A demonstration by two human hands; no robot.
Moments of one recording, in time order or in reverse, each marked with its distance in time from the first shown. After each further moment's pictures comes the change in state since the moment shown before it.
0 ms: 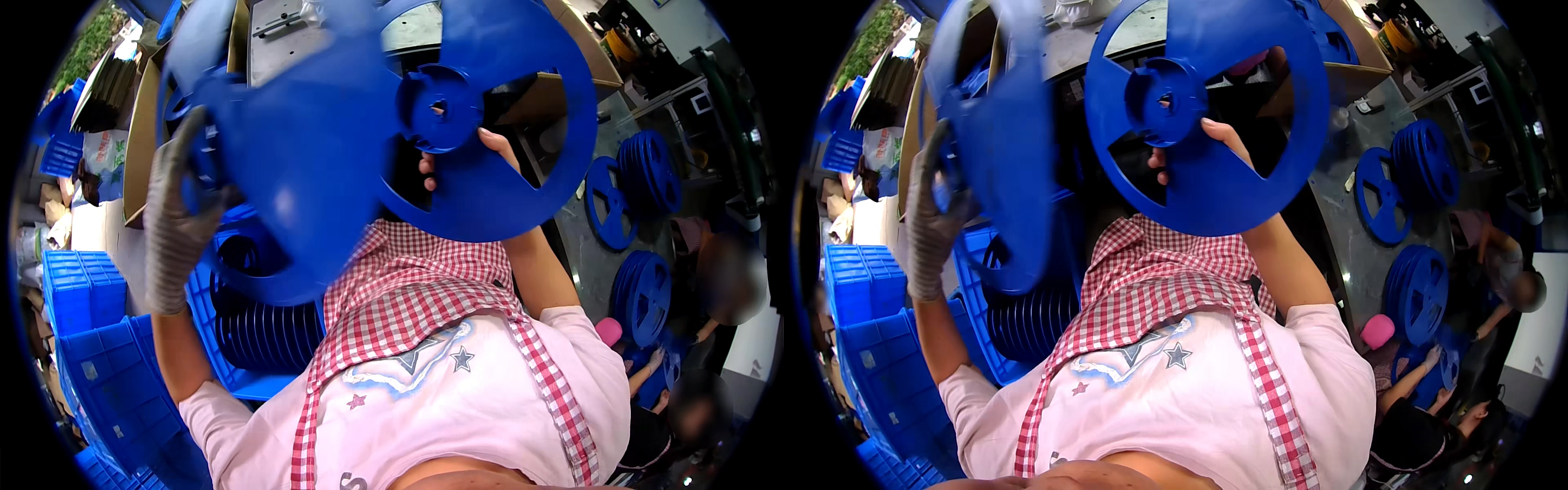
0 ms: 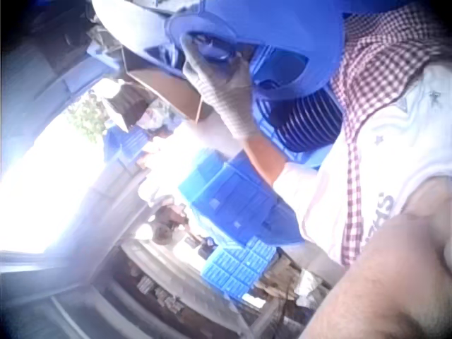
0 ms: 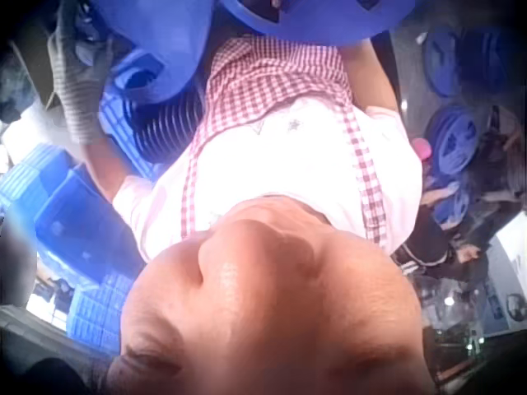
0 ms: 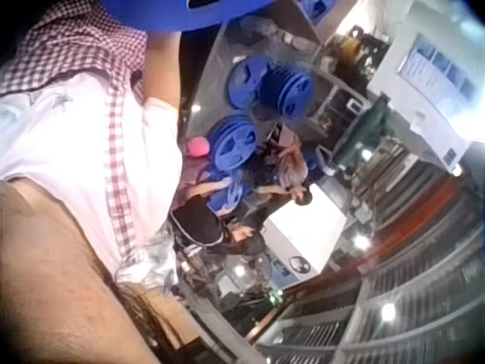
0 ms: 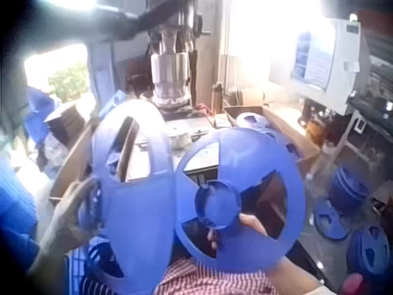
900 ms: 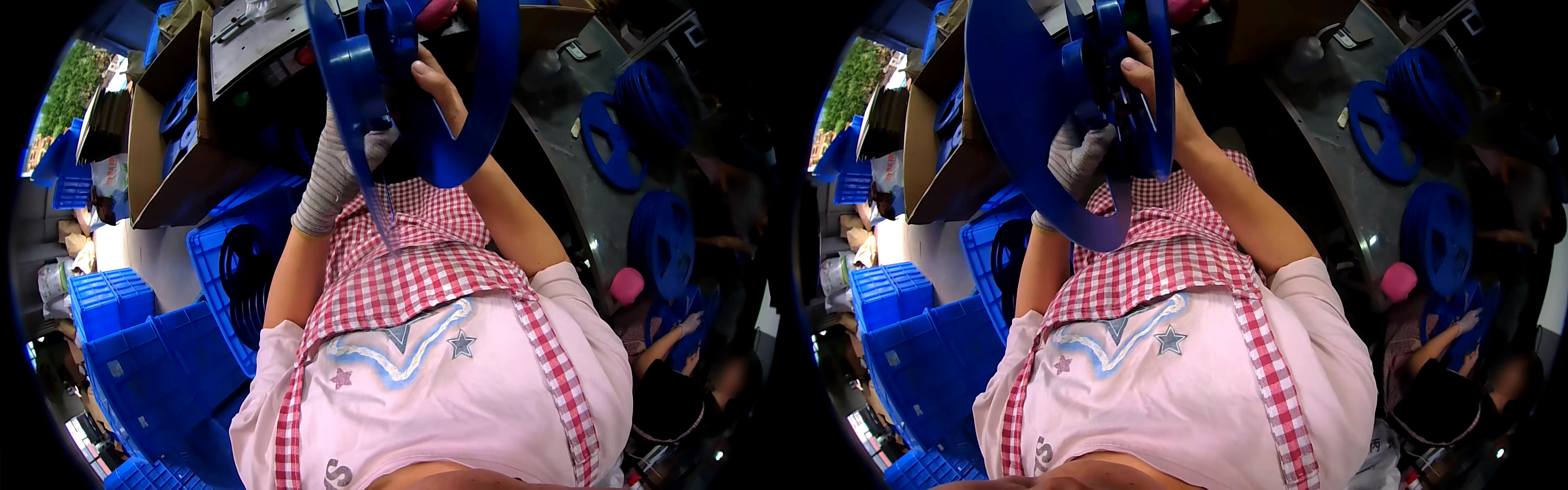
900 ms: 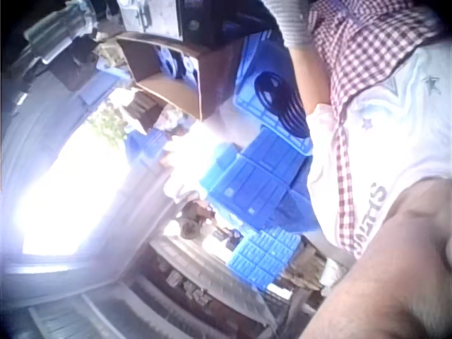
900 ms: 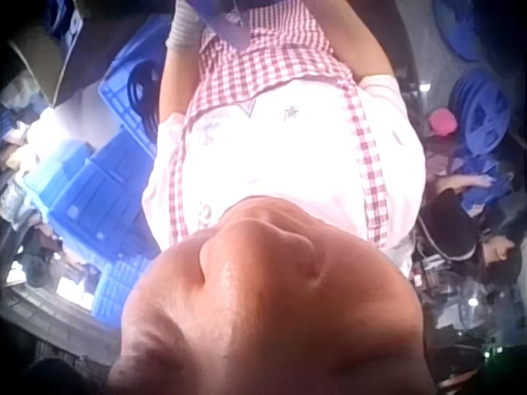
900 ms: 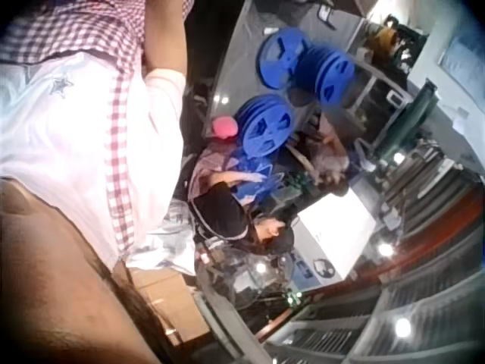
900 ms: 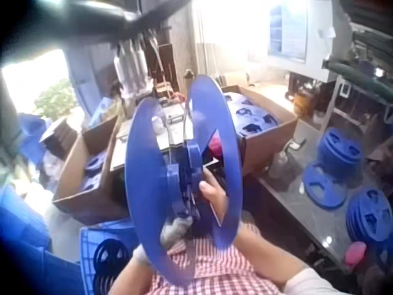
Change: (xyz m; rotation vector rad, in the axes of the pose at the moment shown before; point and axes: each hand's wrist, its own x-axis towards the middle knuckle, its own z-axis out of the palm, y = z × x) left_hand -0.020 0.073 0.189 -1.073 -0.095 -0.214; right_hand 0.025 0.036 0.025 -0.575 0.177 -0.443
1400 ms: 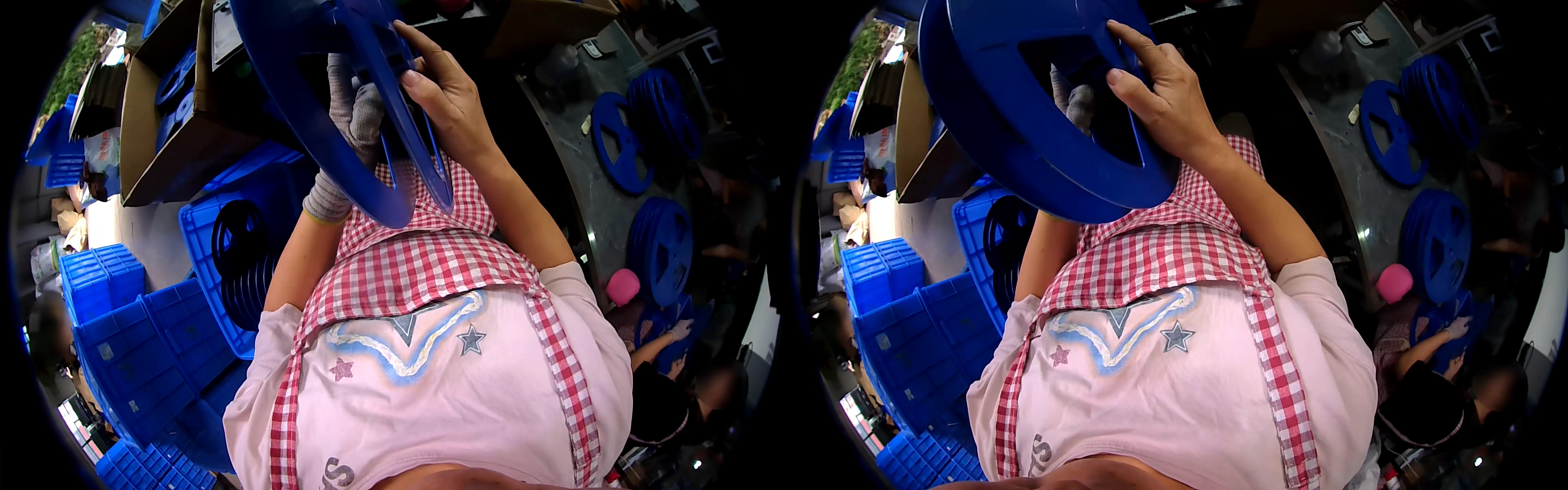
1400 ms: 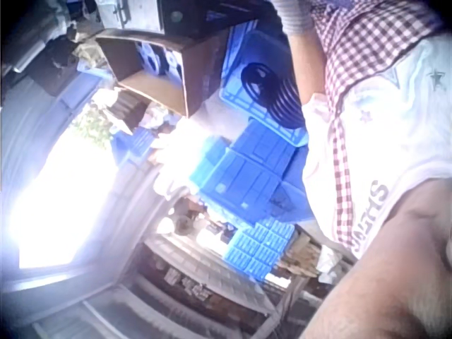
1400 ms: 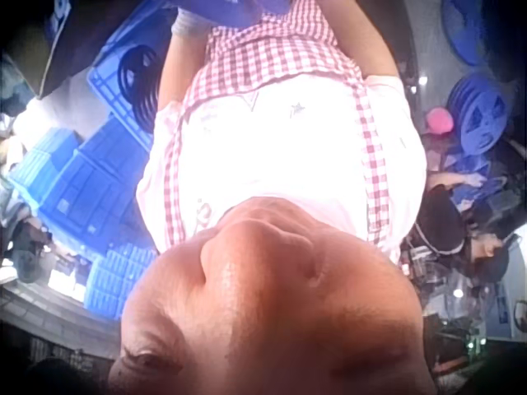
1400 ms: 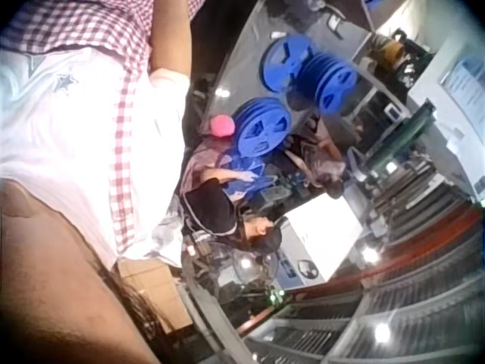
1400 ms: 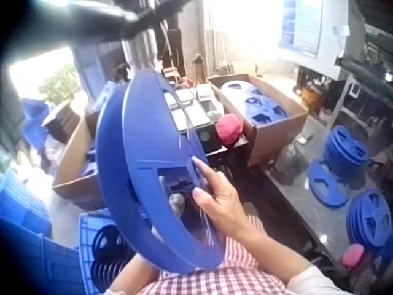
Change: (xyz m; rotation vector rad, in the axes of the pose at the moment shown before) left_hand 0.004 -0.014 0.006 -0.434 0.102 0.137; right_hand -0.001 0.013 0.006 -0.619 0.036 -0.222
